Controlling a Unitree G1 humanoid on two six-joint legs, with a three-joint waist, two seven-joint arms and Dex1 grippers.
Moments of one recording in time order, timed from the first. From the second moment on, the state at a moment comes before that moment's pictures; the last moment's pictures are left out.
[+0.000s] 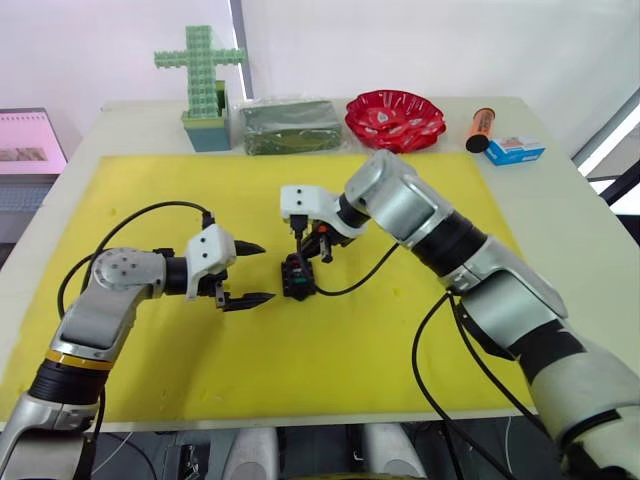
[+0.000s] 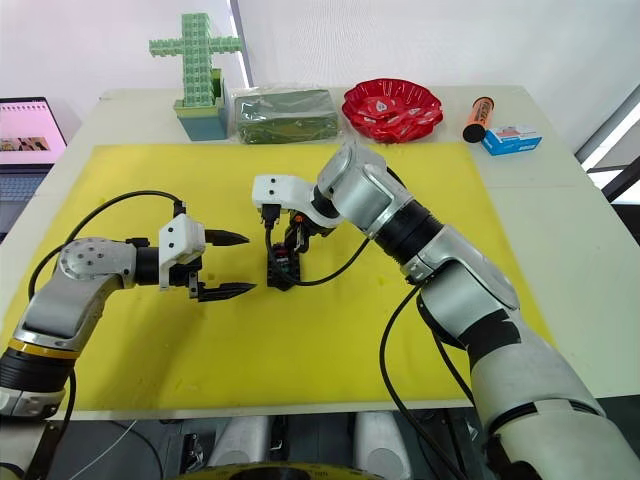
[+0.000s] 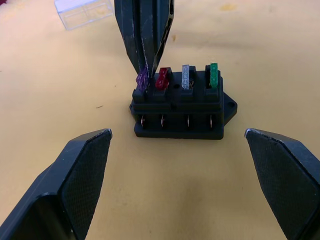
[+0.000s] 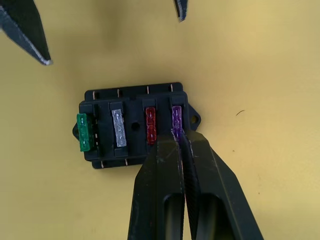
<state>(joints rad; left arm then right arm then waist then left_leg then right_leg) -0.35 0.74 -0.07 -0.09 -0.29 0.25 -1.15 -1.26 -0.32 0.70 0.44 -0.08 0.78 1.35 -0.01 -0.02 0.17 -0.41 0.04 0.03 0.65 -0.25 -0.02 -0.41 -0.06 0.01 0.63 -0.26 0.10</state>
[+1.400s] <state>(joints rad) -0.33 0.73 -0.07 -0.09 -0.28 0.25 -1.13 -1.28 -0.30 0.69 0.41 -0.17 0.71 1.44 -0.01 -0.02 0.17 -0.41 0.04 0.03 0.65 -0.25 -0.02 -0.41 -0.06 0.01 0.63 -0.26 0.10</state>
